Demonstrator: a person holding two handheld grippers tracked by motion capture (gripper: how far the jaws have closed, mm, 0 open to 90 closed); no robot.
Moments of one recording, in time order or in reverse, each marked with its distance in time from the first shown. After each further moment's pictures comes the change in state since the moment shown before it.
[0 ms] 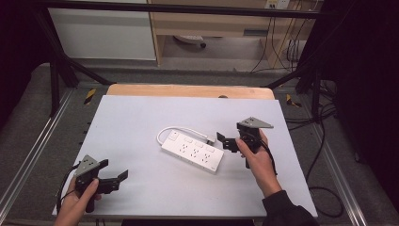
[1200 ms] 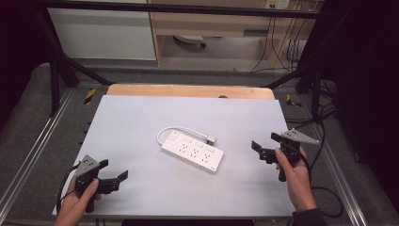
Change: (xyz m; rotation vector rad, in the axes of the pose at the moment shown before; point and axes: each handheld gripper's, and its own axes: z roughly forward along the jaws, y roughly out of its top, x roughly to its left) left arm -0.001 0.000 0.000 -0.004 -0.001 0.003; right arm -0.063 -0.035 -0.085 -0.052 -0.064 0.074
